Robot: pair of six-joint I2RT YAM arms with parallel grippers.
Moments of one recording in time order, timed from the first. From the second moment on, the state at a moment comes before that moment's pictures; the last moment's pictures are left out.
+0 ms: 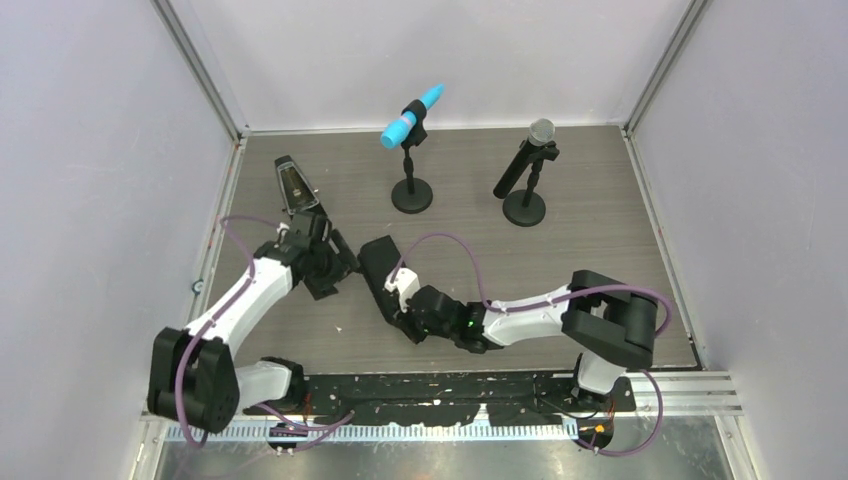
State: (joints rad) left arm -0.26 1.26 0.81 -0.63 0.06 -0.84; right arm 1.20 1.65 0.70 0.35 0.15 0.28
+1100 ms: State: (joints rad) left arm -0.58 1.29 0.62 -0.46 0.15 -1.13; right arm 1.21 1.66 0.65 0.41 0.13 0.29
